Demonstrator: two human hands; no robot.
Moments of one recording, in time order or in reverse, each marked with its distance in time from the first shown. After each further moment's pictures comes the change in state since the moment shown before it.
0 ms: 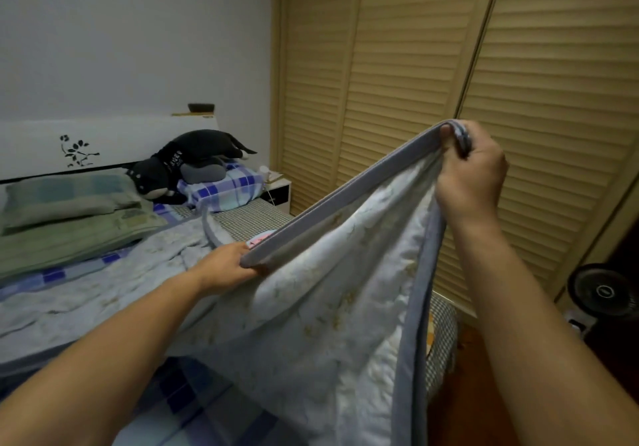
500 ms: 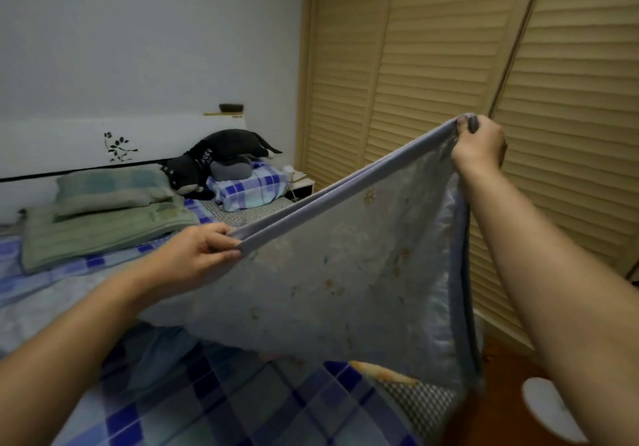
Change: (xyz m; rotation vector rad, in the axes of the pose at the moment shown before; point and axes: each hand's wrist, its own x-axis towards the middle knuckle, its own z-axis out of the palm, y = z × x) left_hand -0.104 0.007 -0.087 -0.158 0.148 0.147; right_hand 0.070 0.047 0.074 -0.262 -0.111 0.383
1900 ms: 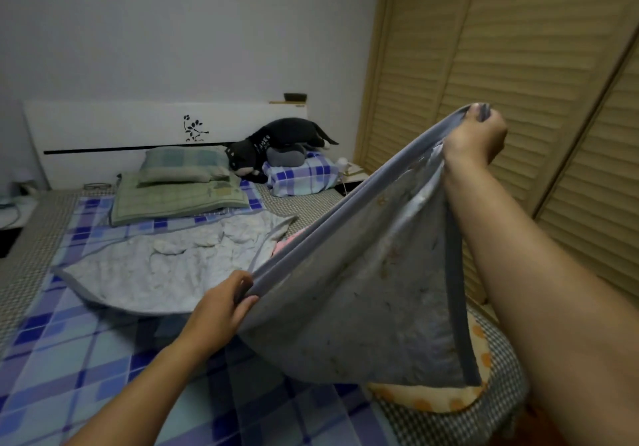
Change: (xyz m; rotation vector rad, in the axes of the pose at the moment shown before) left_hand -0.010 0.022 0.200 0.160 0.392 -0.391; right_hand 0.050 0.030 0.047 0.518 -0.101 0.214
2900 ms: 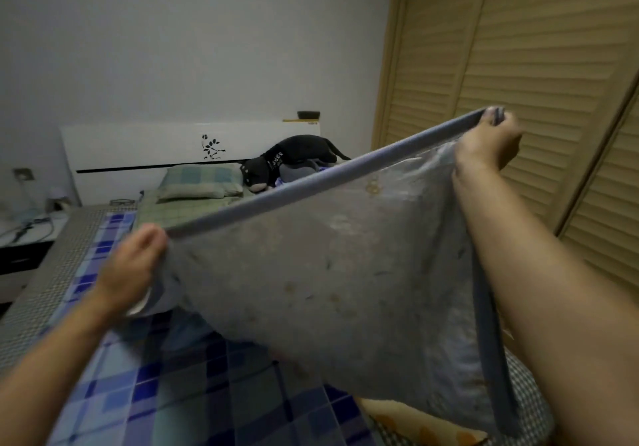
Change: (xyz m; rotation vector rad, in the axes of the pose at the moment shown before) left_hand 0.034 0.045 -0.132 -0.107 0.313 -0.066; right_hand 0.065 0.008 0.002 0.037 0.084 -0.061
